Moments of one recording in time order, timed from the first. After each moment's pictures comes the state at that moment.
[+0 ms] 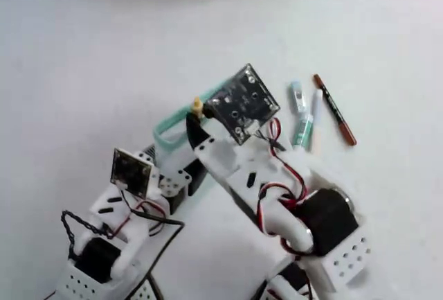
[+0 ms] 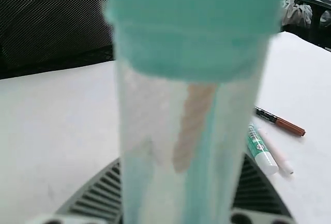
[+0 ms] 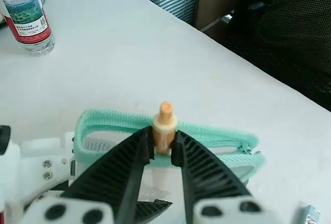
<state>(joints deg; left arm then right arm) 23.8 -104.6 90.1 39.0 4.2 -40.5 -49.5 19.8 66.5 10.2</state>
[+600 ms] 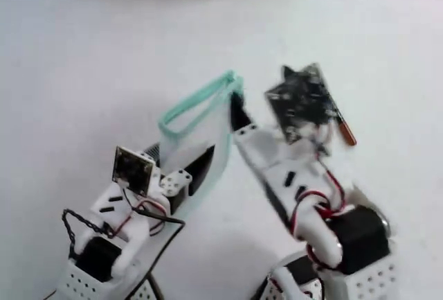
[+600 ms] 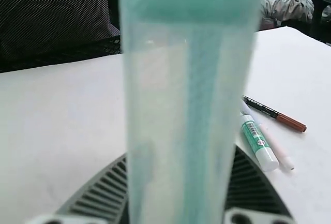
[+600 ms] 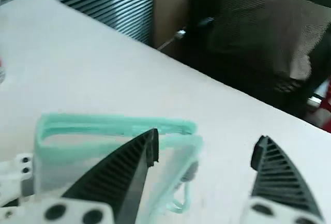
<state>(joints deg) 23.8 -103.7 90.2 39.0 4.4 -25.6 -57.5 20.2 67.0 10.2</state>
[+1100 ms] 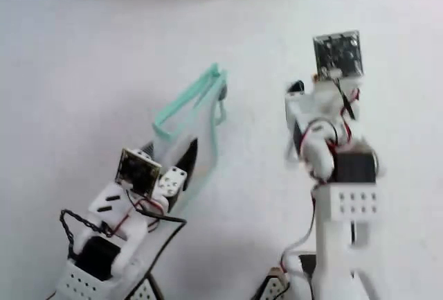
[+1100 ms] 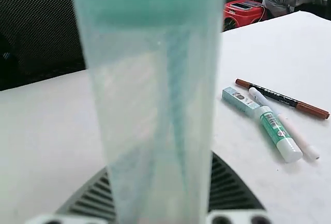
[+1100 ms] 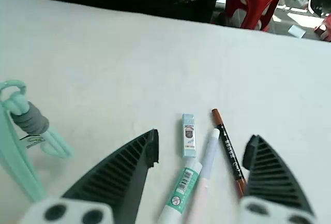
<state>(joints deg) 21.4 -103.7 90.7 39.0 -2.5 -4.2 -40.3 30.9 54.7 10.2</state>
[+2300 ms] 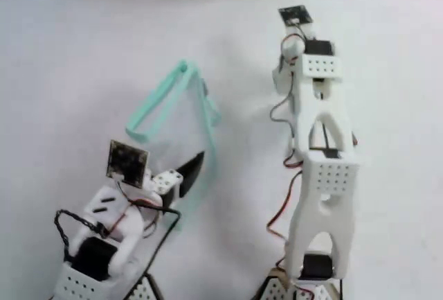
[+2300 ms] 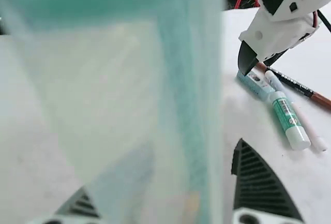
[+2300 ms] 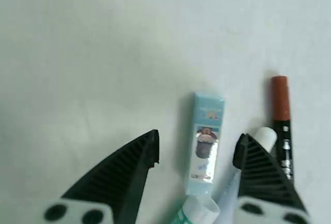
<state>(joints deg) 18.2 -103.7 89.7 48.9 5.0 -1.9 47.1 -41.8 77.4 16.5</state>
